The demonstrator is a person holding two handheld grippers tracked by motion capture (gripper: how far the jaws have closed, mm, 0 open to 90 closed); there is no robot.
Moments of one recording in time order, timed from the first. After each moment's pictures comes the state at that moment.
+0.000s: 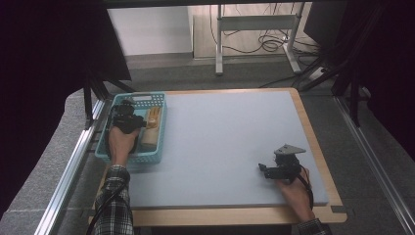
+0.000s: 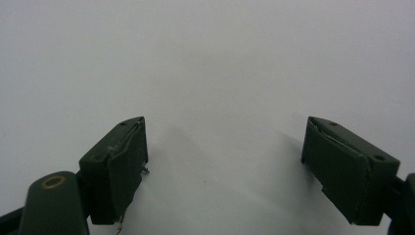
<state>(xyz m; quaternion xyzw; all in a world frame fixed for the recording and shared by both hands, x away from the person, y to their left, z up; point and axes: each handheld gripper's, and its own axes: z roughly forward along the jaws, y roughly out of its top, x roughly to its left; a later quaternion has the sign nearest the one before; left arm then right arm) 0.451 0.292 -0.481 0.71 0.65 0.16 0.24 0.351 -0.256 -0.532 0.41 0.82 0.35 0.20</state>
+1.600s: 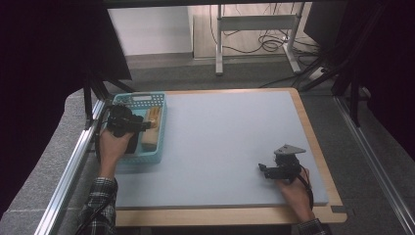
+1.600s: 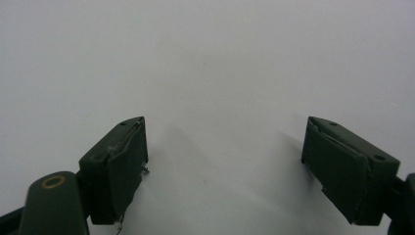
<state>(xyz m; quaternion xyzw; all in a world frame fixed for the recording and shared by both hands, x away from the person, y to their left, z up) 0.403 0.283 -0.441 0.74 0.56 0.17 0.34 0.351 -0.256 -0.532 0.41 0.82 0.34 0.20</state>
